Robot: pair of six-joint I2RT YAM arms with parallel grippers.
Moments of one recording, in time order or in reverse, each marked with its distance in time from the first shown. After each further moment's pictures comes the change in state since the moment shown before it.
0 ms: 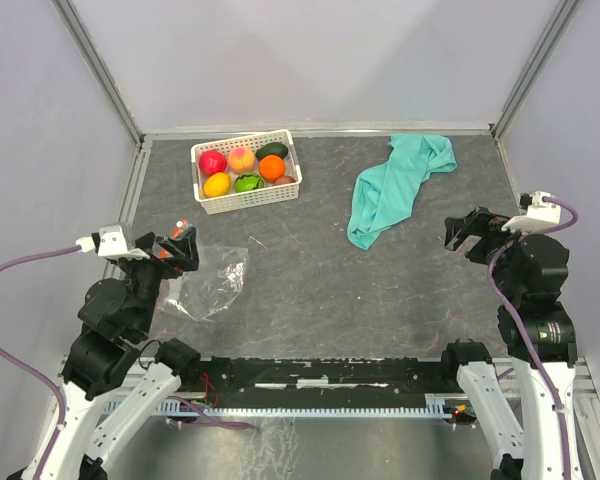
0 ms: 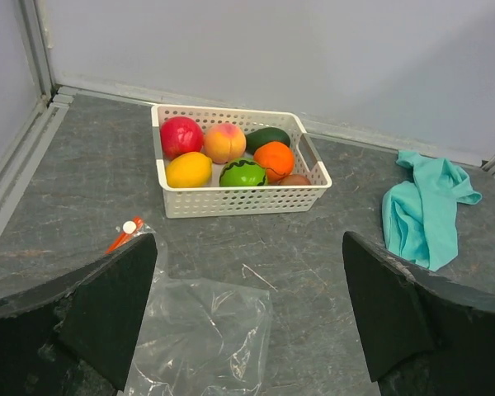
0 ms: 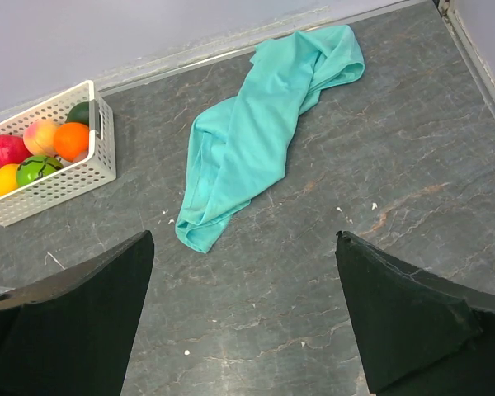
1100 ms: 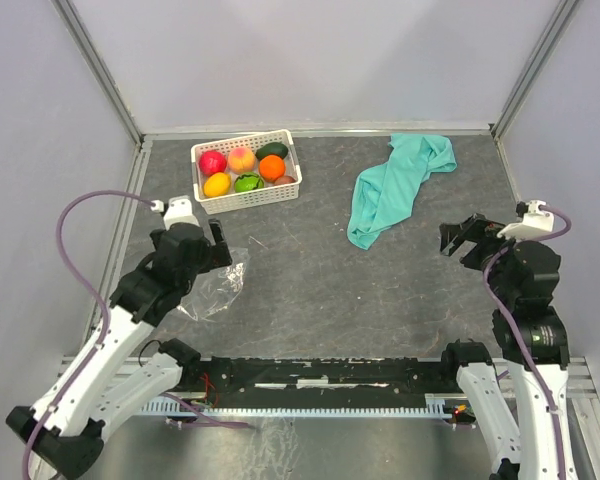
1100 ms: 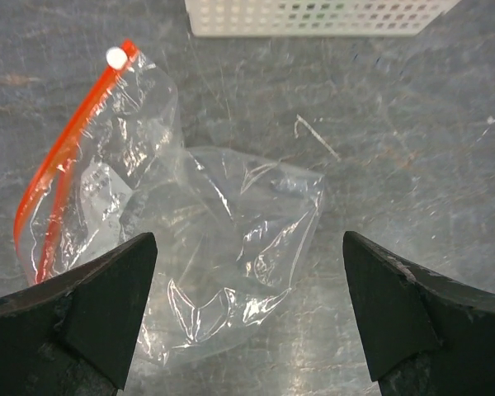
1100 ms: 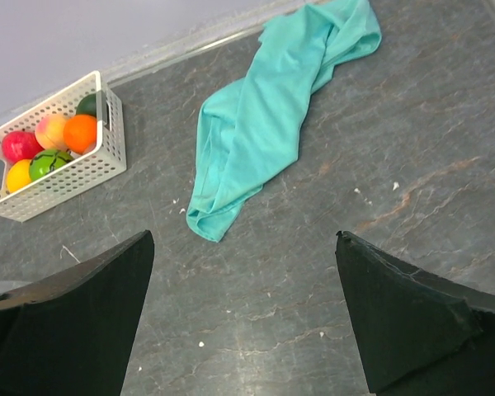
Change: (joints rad) left arm 0.000 0.414 0.034 -0.265 -0.010 -0.224; right arm 0.000 -0.048 -0.074 0.017 -0.024 0.061
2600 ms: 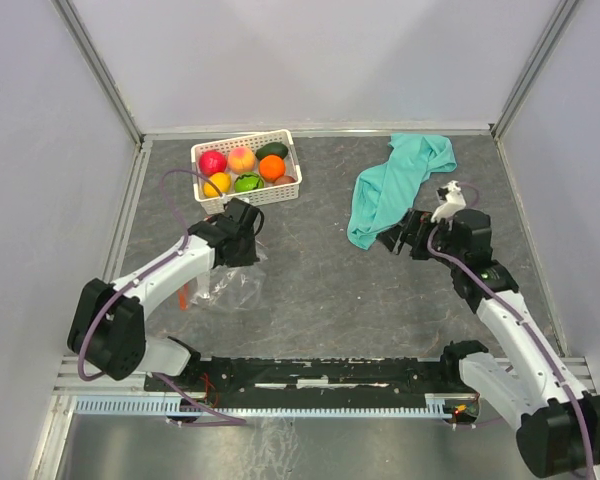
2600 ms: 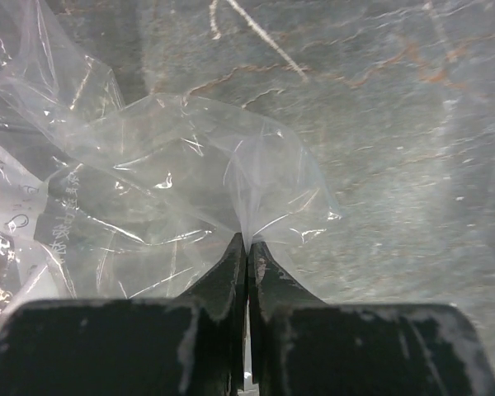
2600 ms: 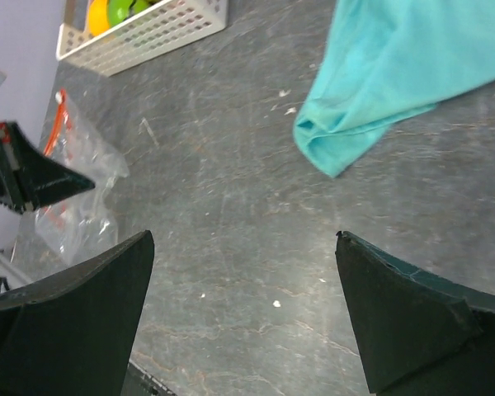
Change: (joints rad) left arm 0.006 0.653 0.041 0.138 0.269 -0.035; right arm 0.144 0.362 -0.240 0.386 -0.352 0.106
